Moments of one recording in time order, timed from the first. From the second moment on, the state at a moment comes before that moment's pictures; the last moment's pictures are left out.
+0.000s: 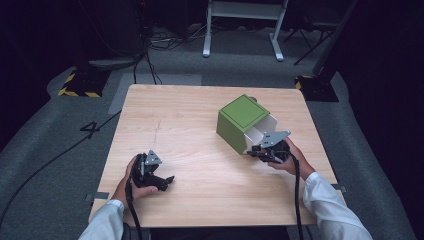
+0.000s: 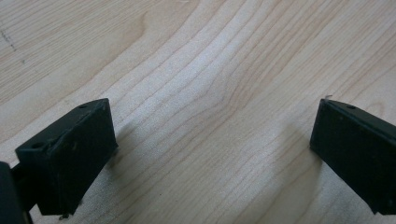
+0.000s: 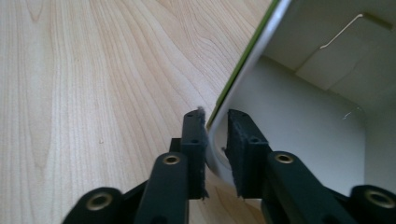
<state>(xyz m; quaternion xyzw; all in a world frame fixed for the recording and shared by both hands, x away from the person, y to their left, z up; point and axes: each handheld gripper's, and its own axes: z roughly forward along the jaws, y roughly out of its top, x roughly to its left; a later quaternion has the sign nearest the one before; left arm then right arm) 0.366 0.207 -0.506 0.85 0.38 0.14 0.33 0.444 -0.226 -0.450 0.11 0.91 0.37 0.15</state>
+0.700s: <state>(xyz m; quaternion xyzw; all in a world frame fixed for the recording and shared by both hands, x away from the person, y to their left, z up) 0.366 0.207 -0.506 0.85 0.38 0.14 0.33 0.457 -0.214 -0.449 0.13 0.90 0.39 0.15</state>
